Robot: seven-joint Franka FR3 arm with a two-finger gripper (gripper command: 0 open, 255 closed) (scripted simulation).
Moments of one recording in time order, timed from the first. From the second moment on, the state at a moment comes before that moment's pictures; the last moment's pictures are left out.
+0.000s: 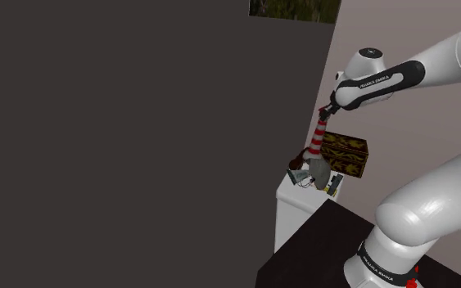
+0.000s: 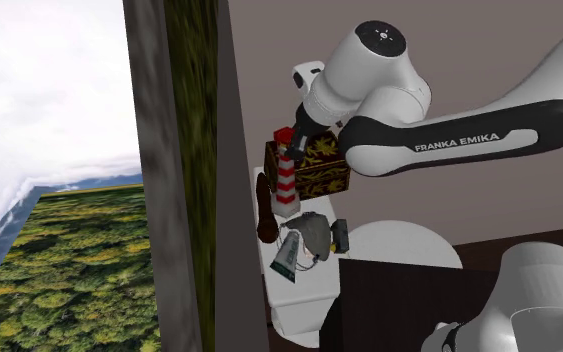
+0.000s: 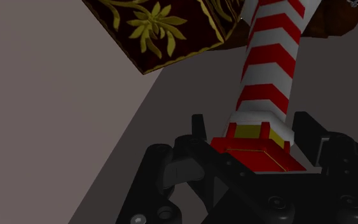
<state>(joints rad) -0.22 -0.38 -0.51 -2.46 -0.44 2.64 -0.30</state>
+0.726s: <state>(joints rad) -0.21 -0.44 -0.48 -2.36 -0.41 2.47 -0.33</state>
